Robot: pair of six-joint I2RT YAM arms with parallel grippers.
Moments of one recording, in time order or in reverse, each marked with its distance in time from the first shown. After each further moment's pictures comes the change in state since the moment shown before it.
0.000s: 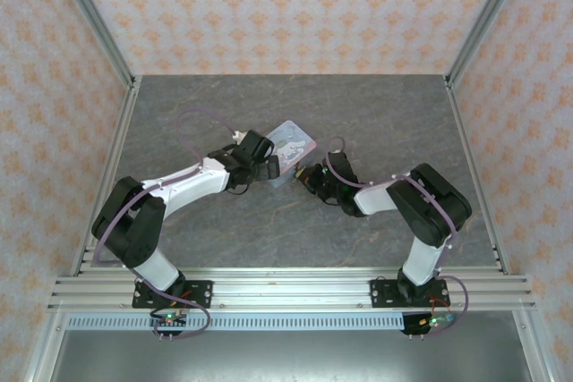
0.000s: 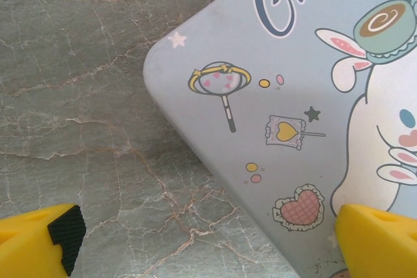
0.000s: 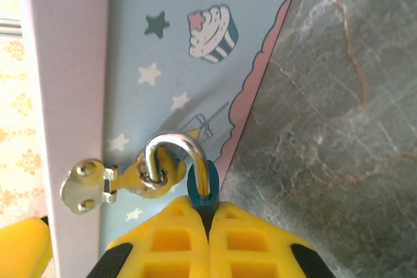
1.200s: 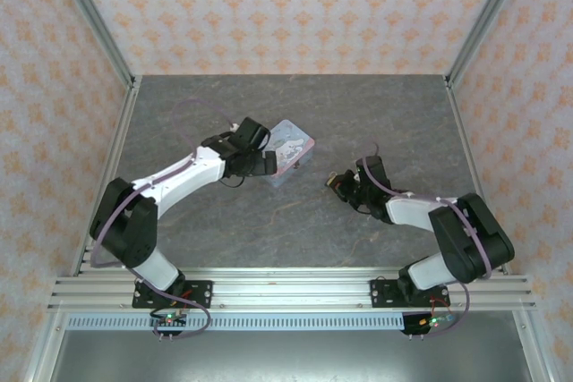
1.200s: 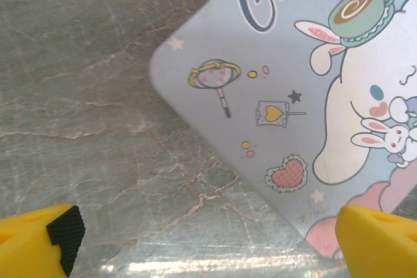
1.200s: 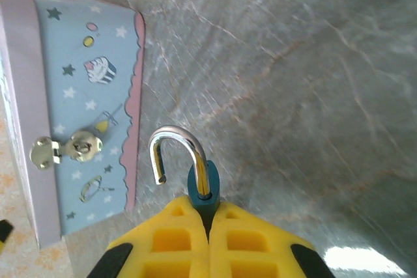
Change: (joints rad) left arm 0.049 -0.037 0.142 -0.239 0.093 0.047; right arm -0.197 -0.334 -0.180 -0.314 -0.086 -0.113
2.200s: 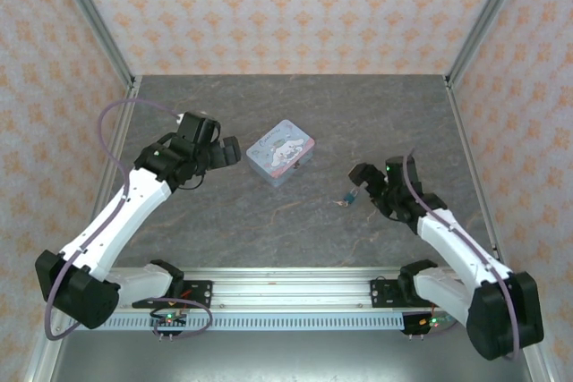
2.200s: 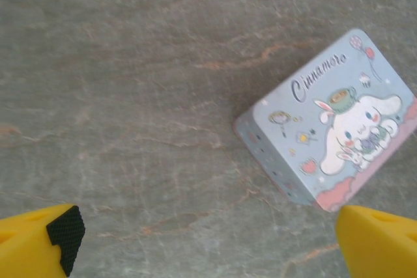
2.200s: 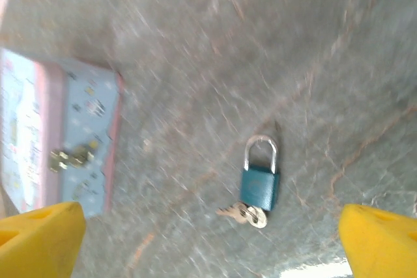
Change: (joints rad) left arm 0.136 -0.397 -0.011 -0.178 -0.079 0.034; right arm -0.137 -0.461 0.105 -0.624 0.173 -0.153
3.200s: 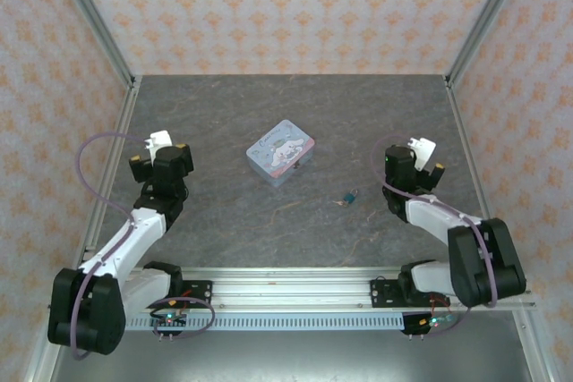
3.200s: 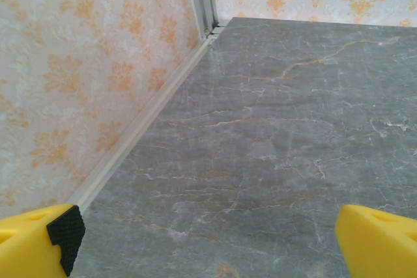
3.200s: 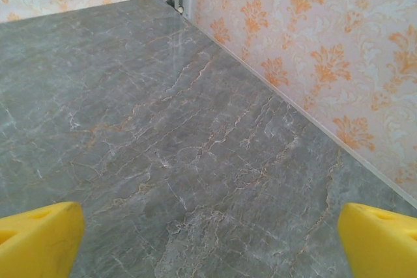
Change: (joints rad) left arm 0.279 -0.126 -0.666 0.968 -0.410 0.469; right arm -0.064 0.342 -0.111 0.713 0.911 -0.669
